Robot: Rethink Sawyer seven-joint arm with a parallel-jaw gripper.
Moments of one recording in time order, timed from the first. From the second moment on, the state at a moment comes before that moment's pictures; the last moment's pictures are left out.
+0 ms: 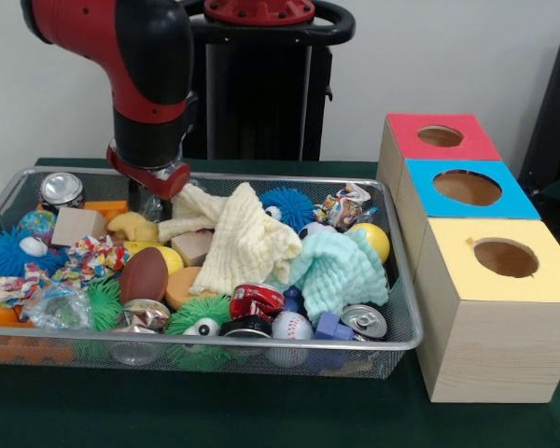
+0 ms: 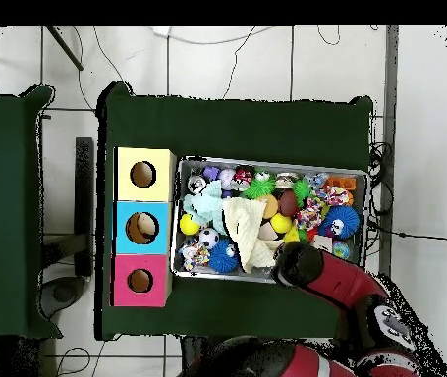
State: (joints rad) arm -0.42 -0.41 -0.21 1.72 -0.04 0.36 1.87
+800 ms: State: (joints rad) arm -0.45 -0.40 -0.20 1.69 -0.04 0.43 1.87
